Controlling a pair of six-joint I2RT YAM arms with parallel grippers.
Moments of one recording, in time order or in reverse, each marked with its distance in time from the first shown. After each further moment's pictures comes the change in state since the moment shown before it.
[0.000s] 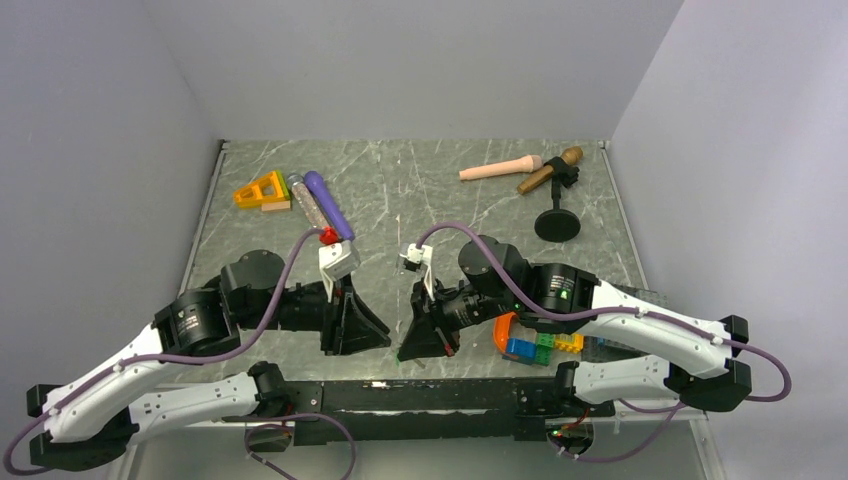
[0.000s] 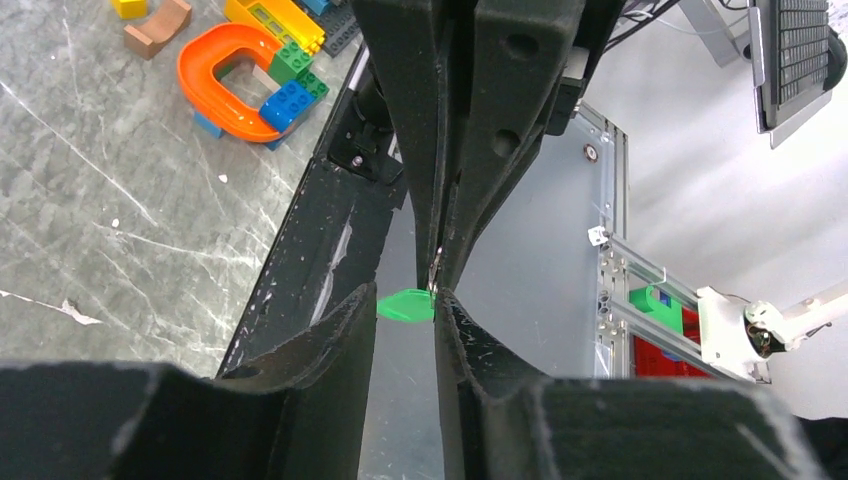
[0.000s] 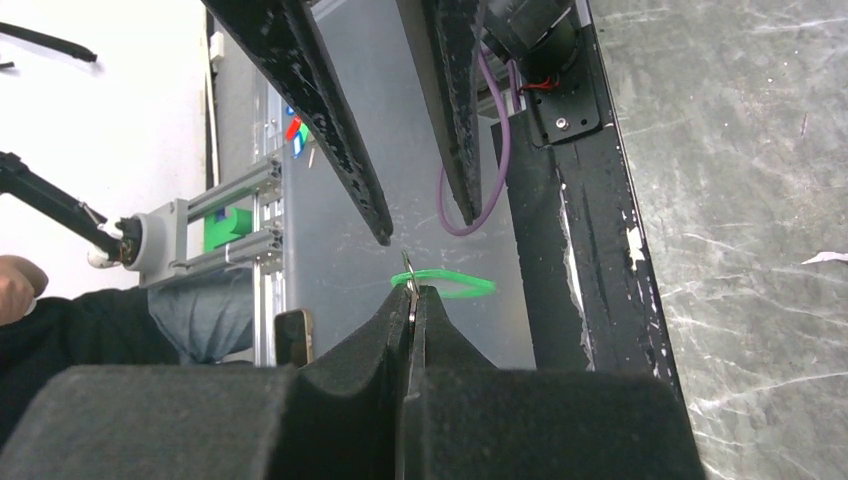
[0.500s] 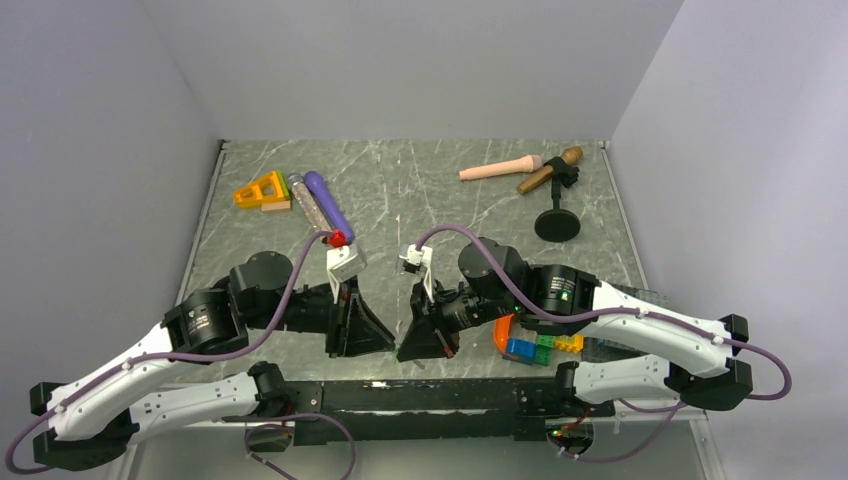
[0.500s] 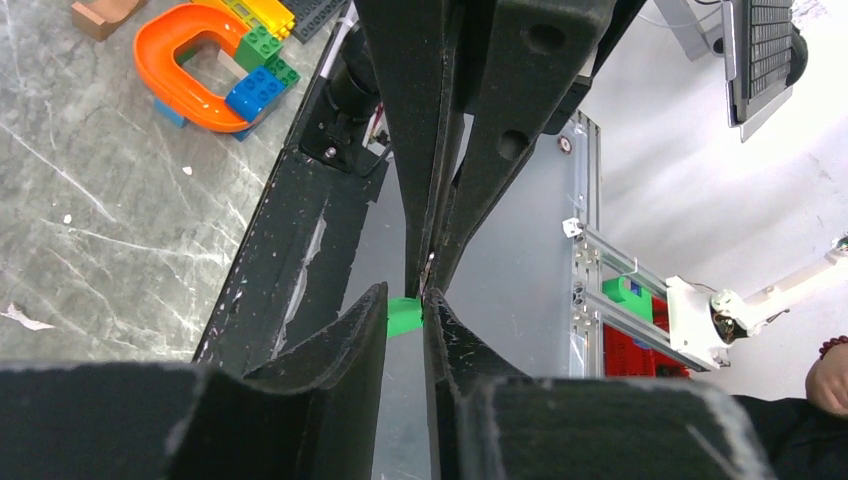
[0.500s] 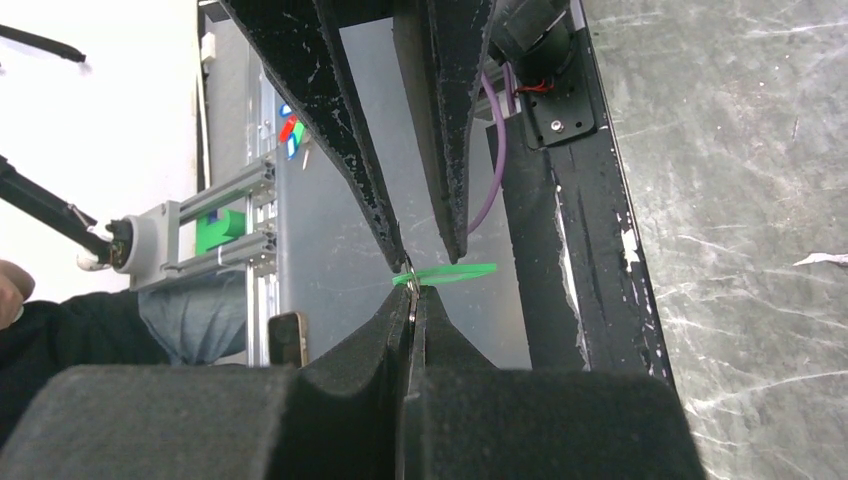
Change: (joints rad) left arm 0.000 0.006 -0.045 0.047 0.049 -0.041; right arm 0.019 0.001 0.006 0.000 0.027 -0.004
